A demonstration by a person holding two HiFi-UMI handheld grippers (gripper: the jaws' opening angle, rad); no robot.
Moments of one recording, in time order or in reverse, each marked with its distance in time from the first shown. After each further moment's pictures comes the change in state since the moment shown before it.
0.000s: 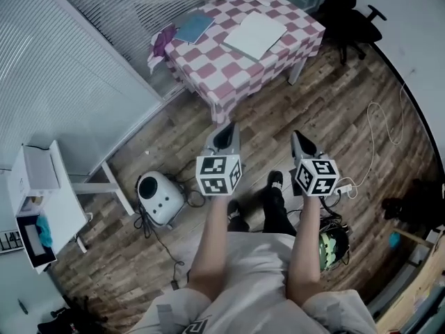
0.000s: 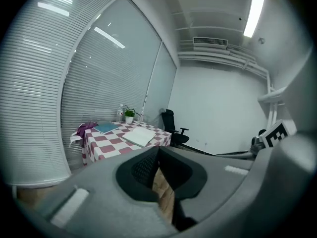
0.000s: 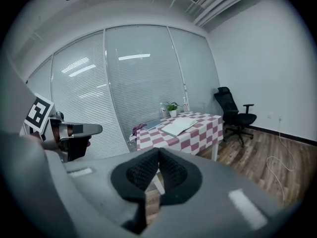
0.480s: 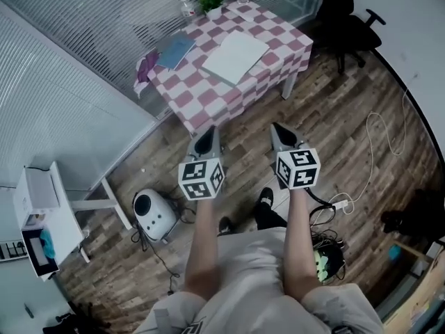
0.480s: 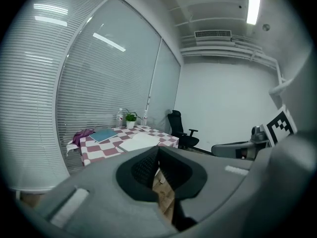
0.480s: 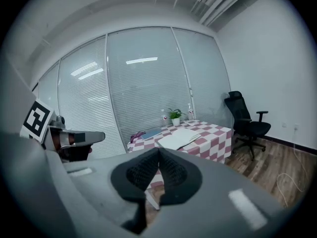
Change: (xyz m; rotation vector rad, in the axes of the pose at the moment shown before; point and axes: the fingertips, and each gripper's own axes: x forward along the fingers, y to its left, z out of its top) left arm 0.115 -0.020 0.048 0.036 -0.025 0.122; right arm 0.085 -0.082 0.091 -0.068 -0.039 0.122
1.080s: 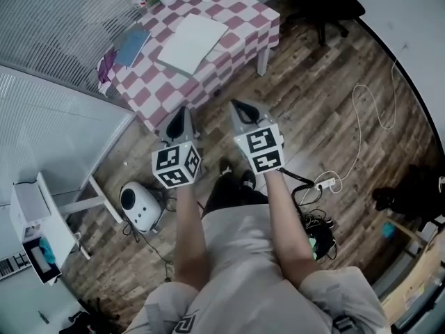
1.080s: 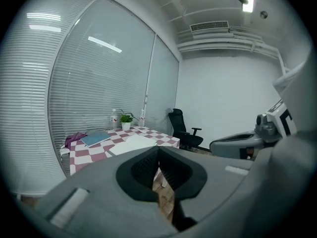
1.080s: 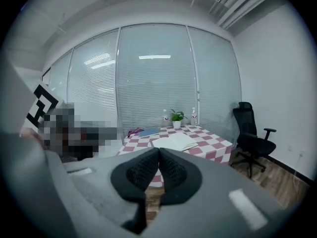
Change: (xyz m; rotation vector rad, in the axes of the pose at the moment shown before) left arm 0.092 -0.067 0.005 0.045 -0.002 0.041; right arm 0.023 -0.065 0.027 -0.182 0.014 0.063
